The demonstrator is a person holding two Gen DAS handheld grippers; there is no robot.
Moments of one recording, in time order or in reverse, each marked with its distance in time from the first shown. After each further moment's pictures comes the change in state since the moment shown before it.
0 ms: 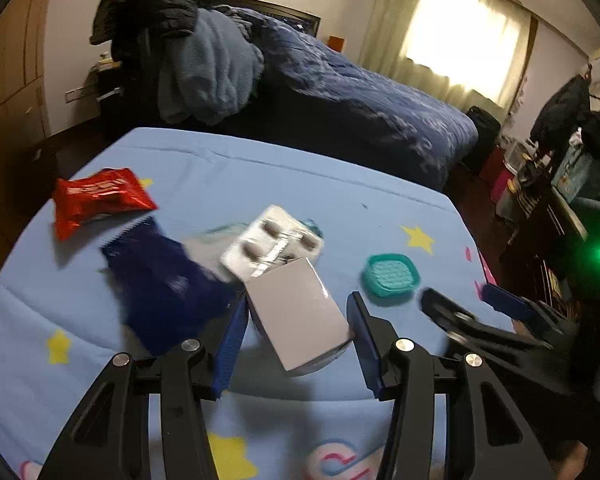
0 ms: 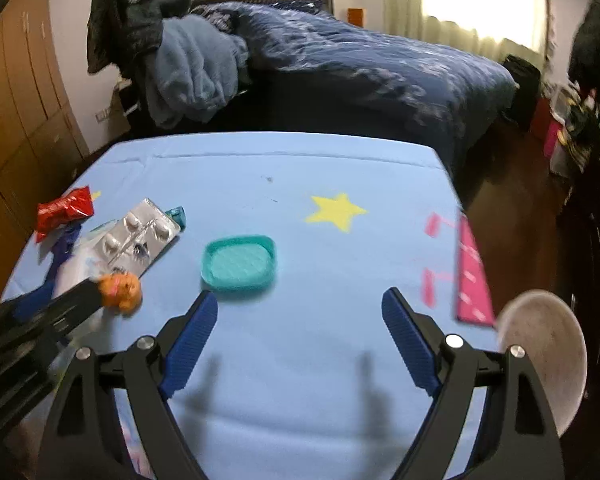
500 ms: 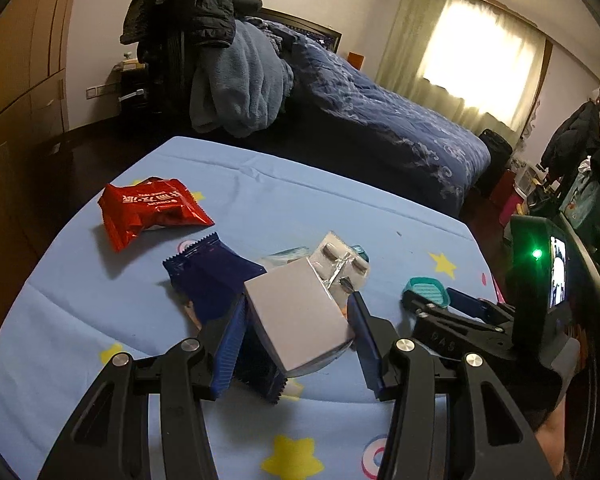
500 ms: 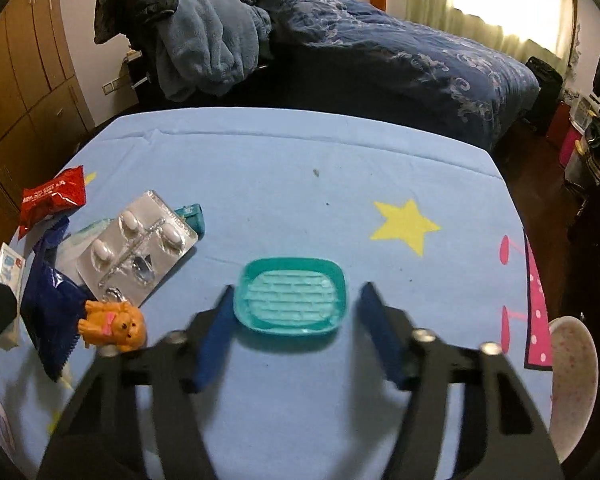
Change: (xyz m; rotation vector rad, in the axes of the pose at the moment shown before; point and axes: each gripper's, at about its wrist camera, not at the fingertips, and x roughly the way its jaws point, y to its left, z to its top) left arm -0.018 0.036 0.005 -0.053 -0.046 0.024; right arm 0.035 0.026 0.015 -0.035 0.065 0.025
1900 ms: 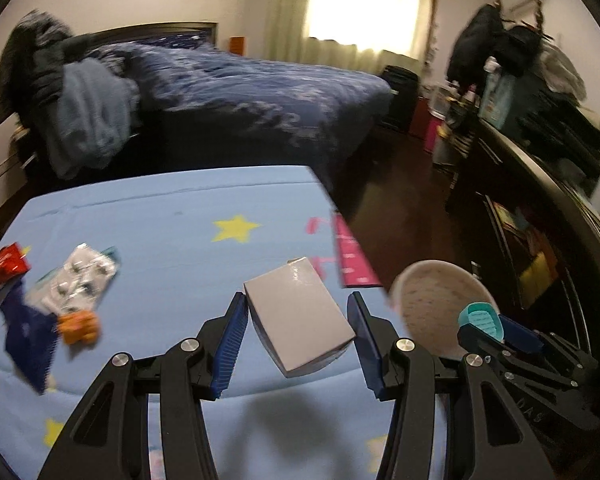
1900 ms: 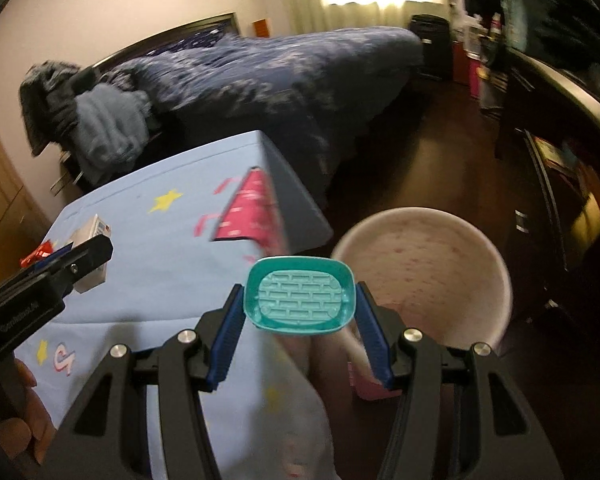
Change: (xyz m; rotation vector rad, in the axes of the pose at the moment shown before) left arm 0.013 -0.219 -0.043 0.356 0.062 -0.202; right arm -0.144 -0.205 -0.140 0.406 -0.141 -0.124
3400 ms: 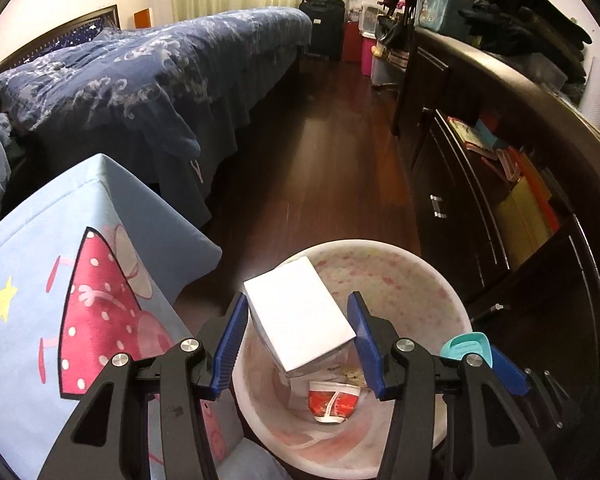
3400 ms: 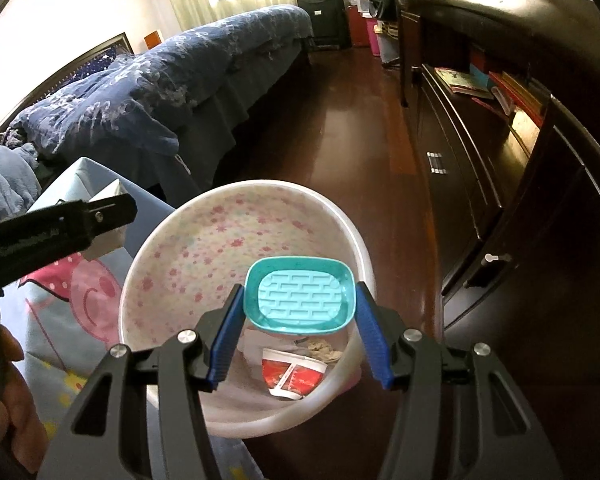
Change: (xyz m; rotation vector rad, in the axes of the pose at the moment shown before) left arm 0.154 -0.174 0.023 0.220 0.220 -0.107; right arm 0.064 -0.152 -0.017 0.235 0.035 -0.208
